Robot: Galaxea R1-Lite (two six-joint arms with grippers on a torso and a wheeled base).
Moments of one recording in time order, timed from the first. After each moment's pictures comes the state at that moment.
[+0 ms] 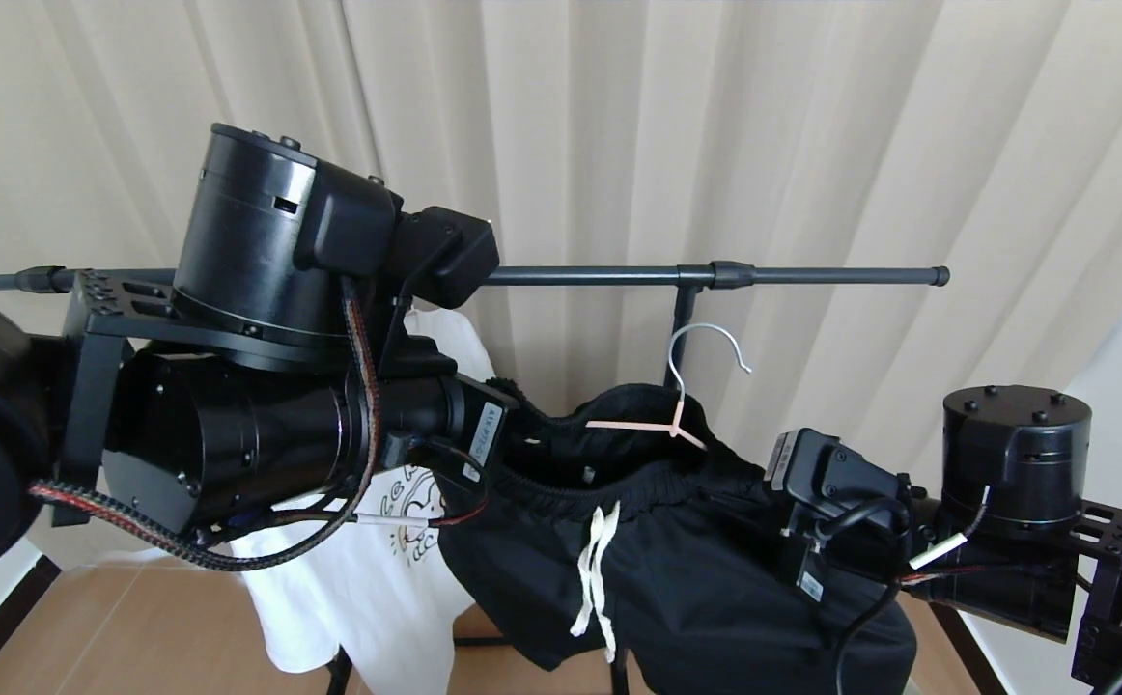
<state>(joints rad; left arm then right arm) -0.78 1.59 -1.17 0.11 0.28 0.00 0.54 1.68 -0.51 -0.79 0.21 -0.61</state>
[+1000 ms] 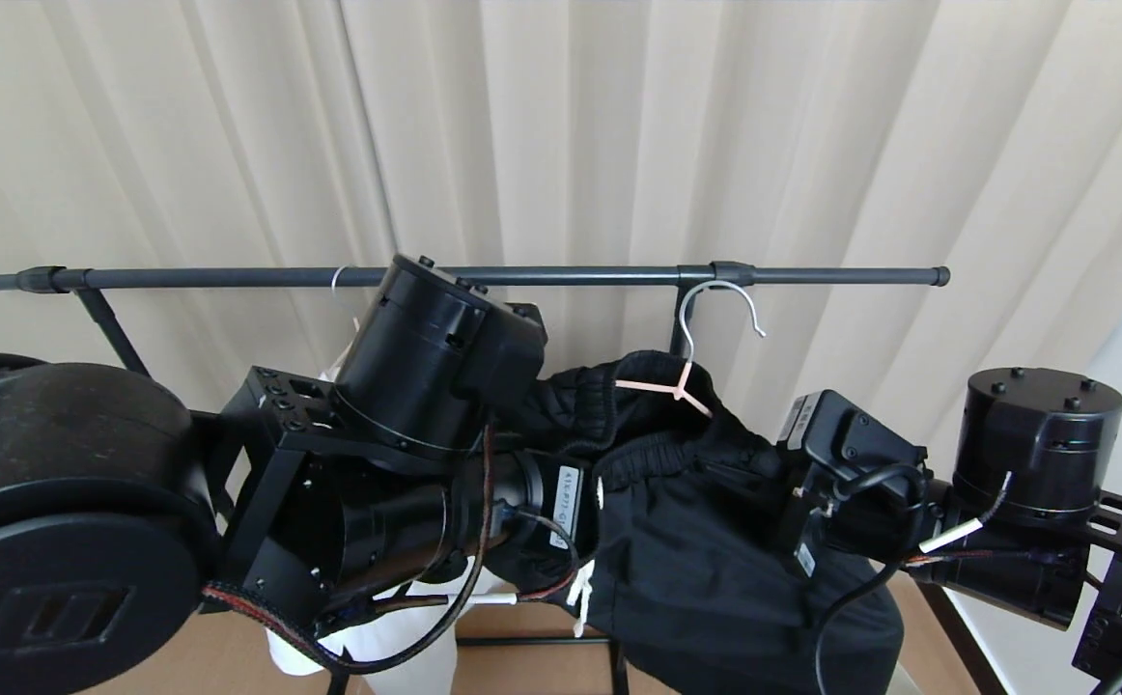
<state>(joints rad) -0.89 1.69 -1.14 0.10 0.26 -0.37 0.54 1.67 -0.52 -0.87 0.21 -0.51</state>
